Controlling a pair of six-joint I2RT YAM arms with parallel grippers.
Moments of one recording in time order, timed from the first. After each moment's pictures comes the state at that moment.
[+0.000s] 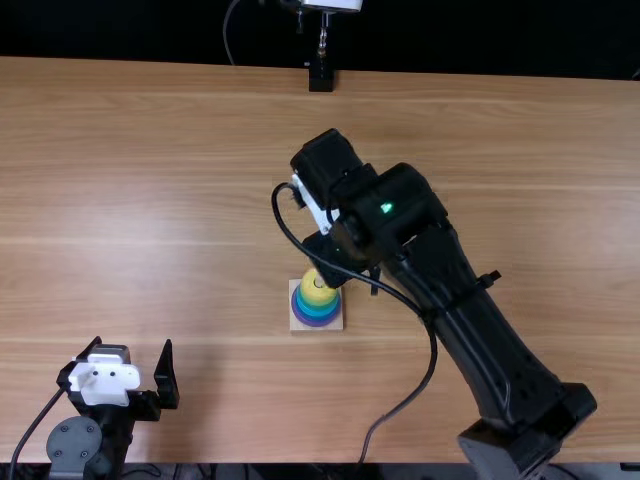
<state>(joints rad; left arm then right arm) -0.03 0.01 0.11 -0.42 0.04 -0.08 0.64 1.97 2.18 -1.54 0.06 0.00</state>
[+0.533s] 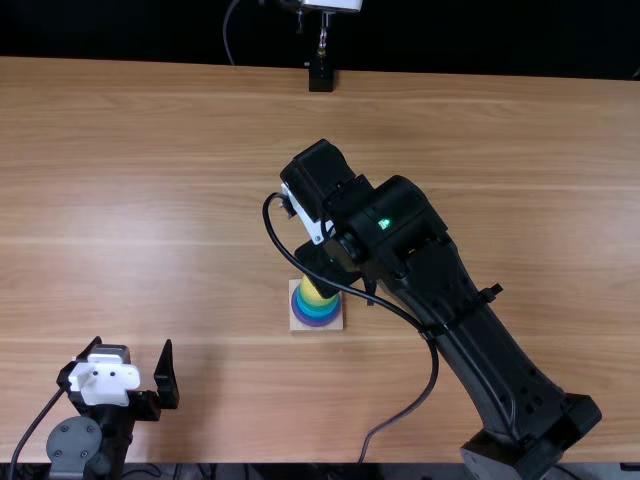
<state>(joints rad) -0.03 0.01 0.11 -0.42 0.04 -0.08 0.67 1.94 2.18 -1.54 0.06 0.01</state>
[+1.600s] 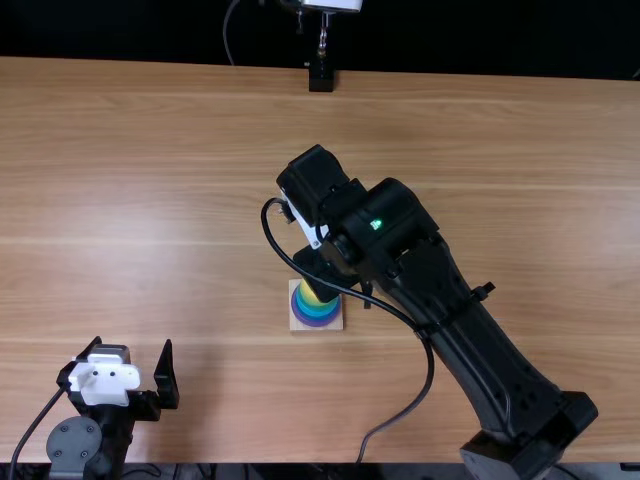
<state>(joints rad) -0.03 0.01 0.11 -0.42 0.04 -0.08 0.68 1.94 2.13 -1.53 0.06 0.02</state>
